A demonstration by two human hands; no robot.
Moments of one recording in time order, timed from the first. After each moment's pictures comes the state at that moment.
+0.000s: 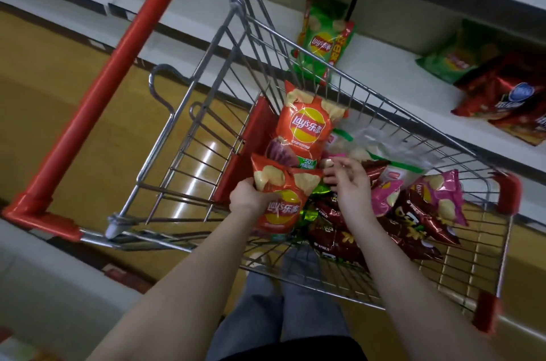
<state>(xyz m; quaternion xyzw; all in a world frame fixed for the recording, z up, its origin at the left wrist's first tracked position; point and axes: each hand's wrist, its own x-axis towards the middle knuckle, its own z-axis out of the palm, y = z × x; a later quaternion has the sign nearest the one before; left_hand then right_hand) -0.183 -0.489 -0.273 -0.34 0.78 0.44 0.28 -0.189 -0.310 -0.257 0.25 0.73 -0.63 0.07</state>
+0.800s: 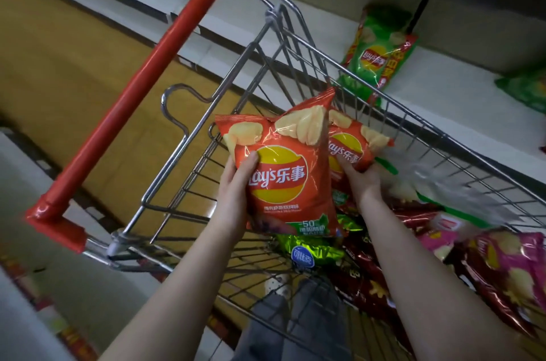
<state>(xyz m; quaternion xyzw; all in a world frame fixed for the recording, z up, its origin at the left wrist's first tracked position) -0.215 -0.510 -0.211 -0.32 0.57 0.75 0.07 -0.293 -0.320 -0.345 0.31 0.70 -0.62 0.18</state>
